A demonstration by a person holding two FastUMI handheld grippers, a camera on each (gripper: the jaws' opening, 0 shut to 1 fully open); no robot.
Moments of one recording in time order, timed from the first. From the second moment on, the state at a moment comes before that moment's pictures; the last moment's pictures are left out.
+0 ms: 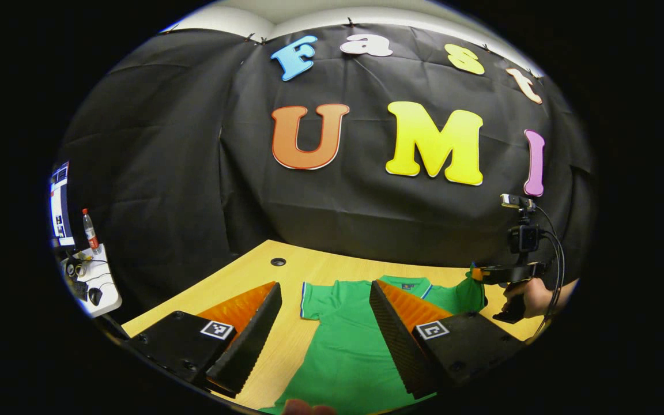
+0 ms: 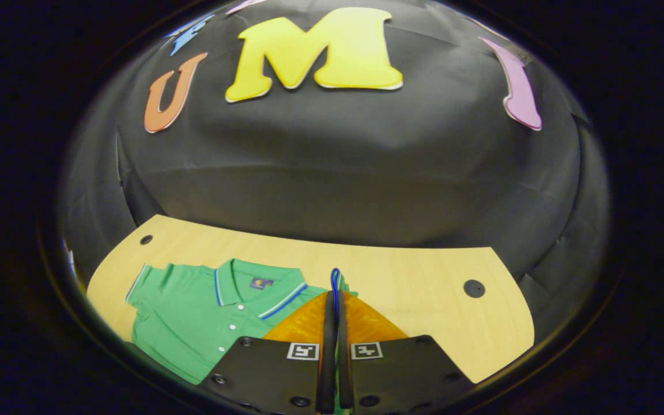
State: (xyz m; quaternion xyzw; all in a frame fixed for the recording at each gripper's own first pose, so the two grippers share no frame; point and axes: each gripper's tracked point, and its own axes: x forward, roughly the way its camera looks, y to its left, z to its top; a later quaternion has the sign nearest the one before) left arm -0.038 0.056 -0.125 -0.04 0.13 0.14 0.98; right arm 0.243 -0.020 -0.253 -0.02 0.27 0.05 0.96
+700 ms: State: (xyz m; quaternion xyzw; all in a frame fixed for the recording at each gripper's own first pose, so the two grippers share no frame) left arm -0.080 0.166 -0.121 -0.01 0.12 0.21 0.97; right arm 0.242 0.063 -0.281 -0.05 0.30 0.08 0.95
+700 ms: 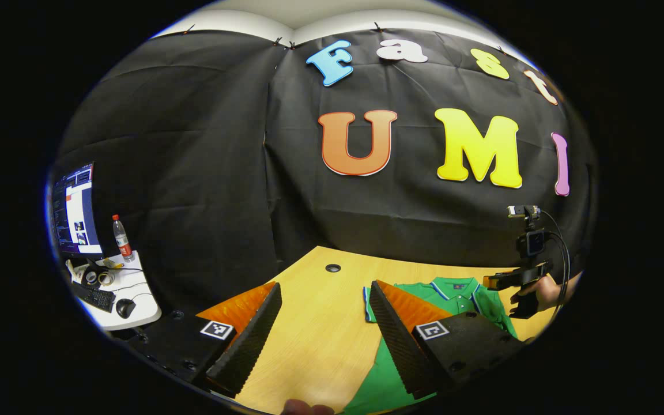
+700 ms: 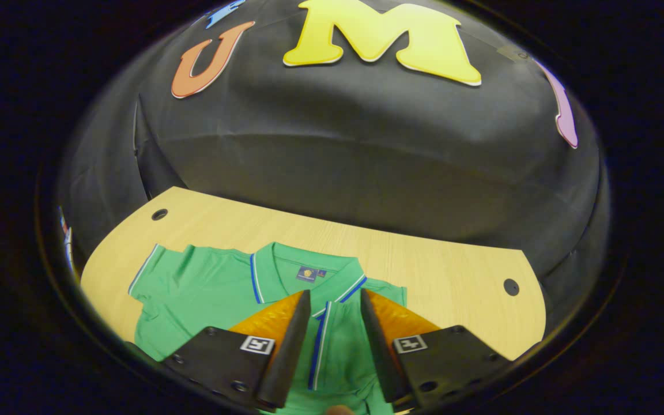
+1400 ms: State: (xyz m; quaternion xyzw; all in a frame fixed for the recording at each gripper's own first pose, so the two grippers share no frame) left arm -0.028 0.166 -0.113 -0.06 0.10 0.10 0.99; right arm 0.134 0.038 -0.116 -0.07 0.19 0.10 0.97
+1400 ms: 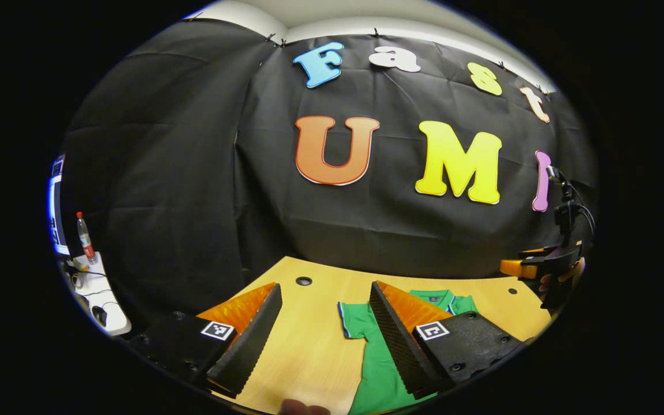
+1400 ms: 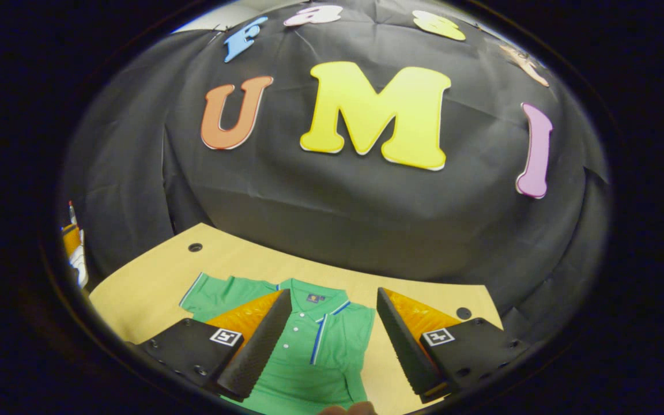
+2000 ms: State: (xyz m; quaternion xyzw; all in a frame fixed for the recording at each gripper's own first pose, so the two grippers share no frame) left arm 0.035 0.142 -0.179 -0.11 0.18 0.01 0.98; right arm 0.031 -0.038 -0.021 -0.07 0.12 0.03 0.99
